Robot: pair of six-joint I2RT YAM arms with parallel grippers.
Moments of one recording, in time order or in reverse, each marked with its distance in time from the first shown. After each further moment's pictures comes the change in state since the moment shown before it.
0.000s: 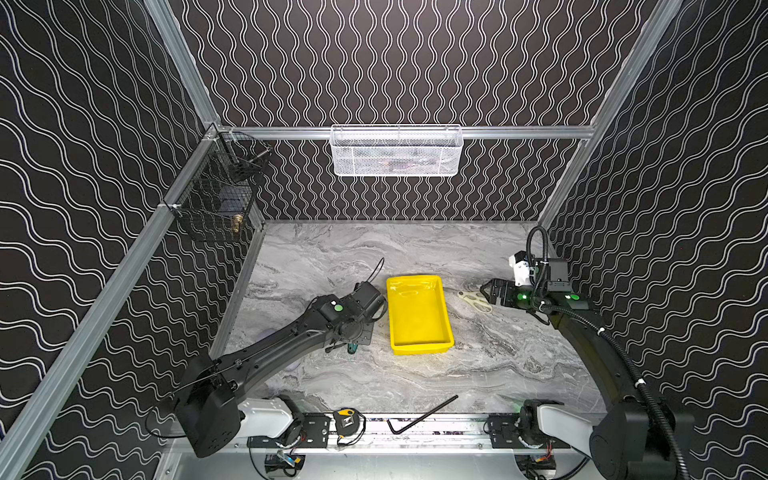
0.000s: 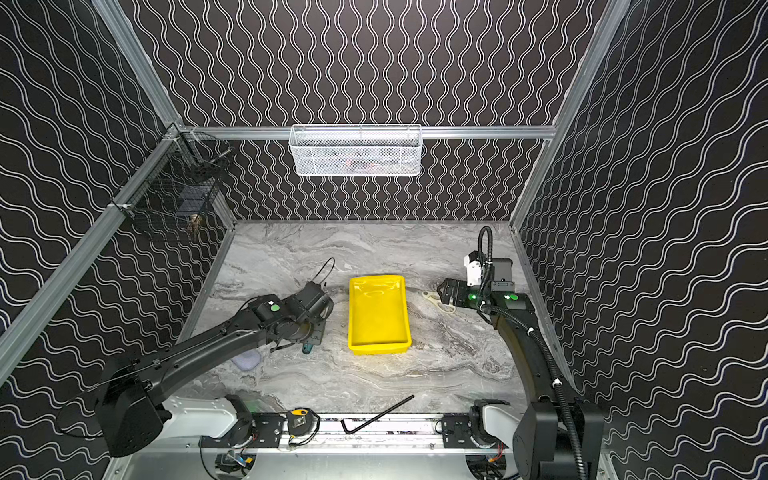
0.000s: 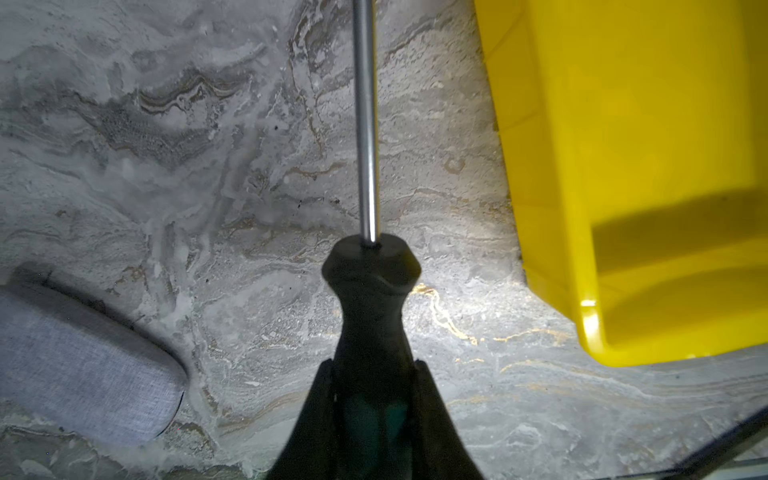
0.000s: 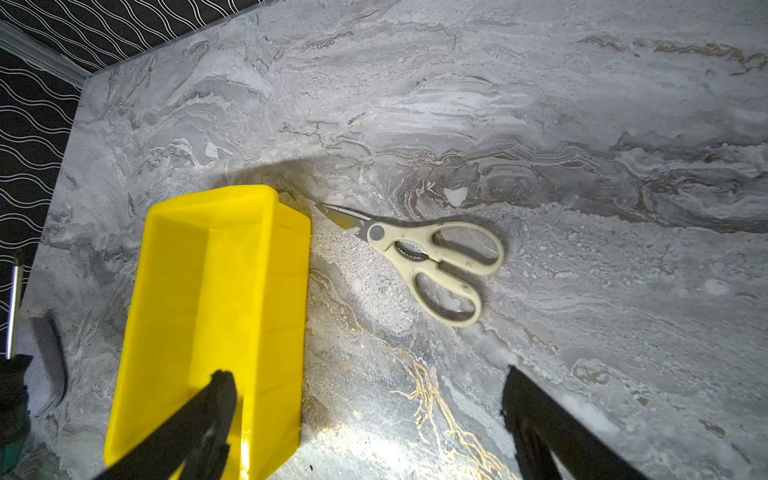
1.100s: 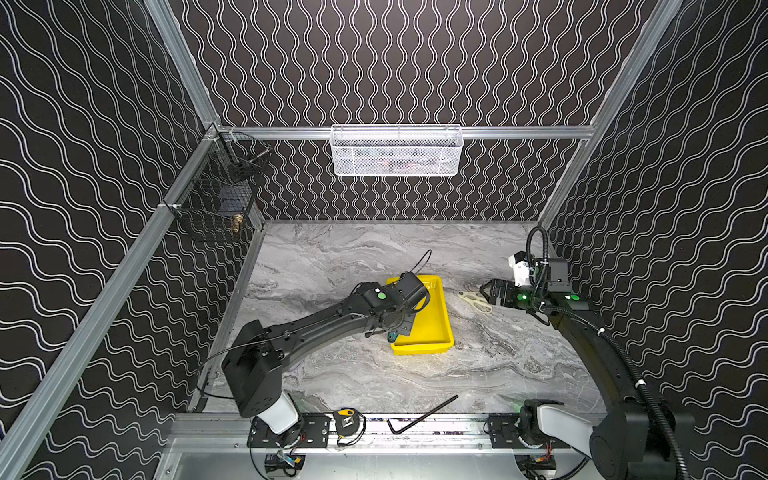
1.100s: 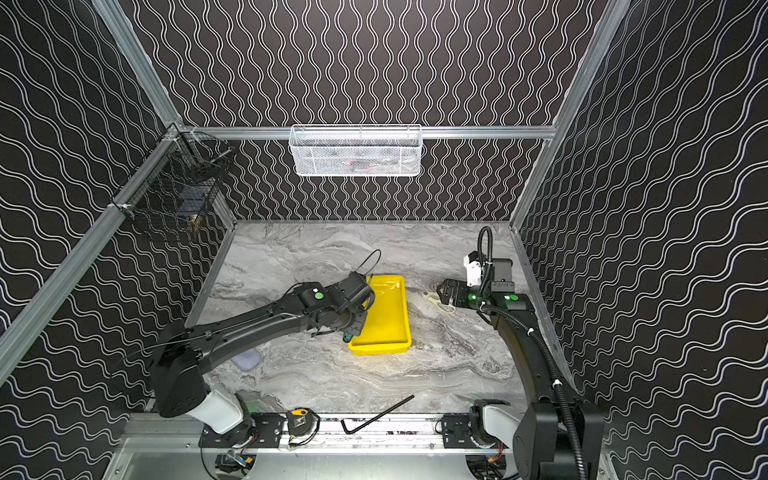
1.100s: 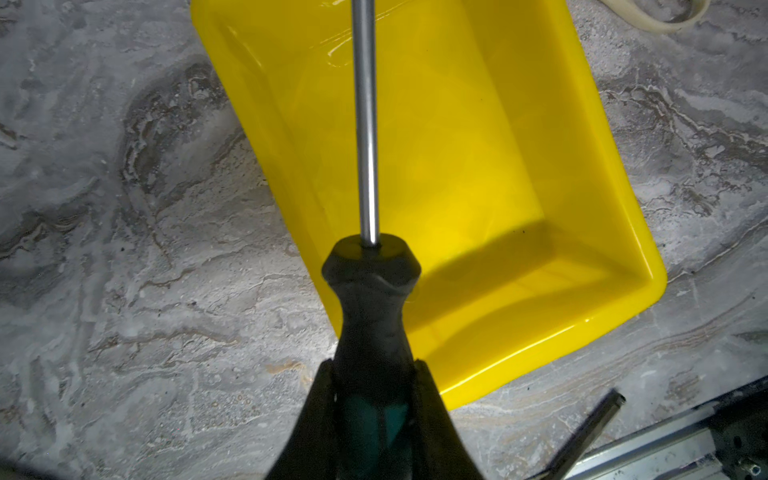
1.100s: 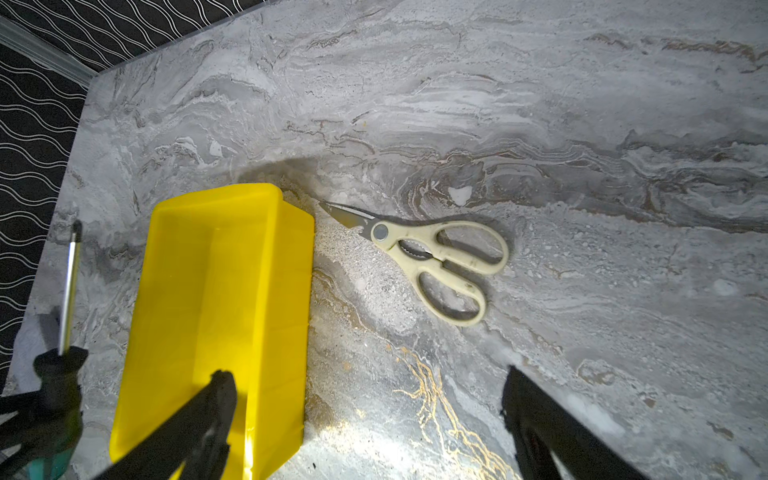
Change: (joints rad) left arm -0.150 0.308 0.297 0.084 0.056 0.026; right arm 0.000 -0.002 -0.002 0.000 -0.010 0.000
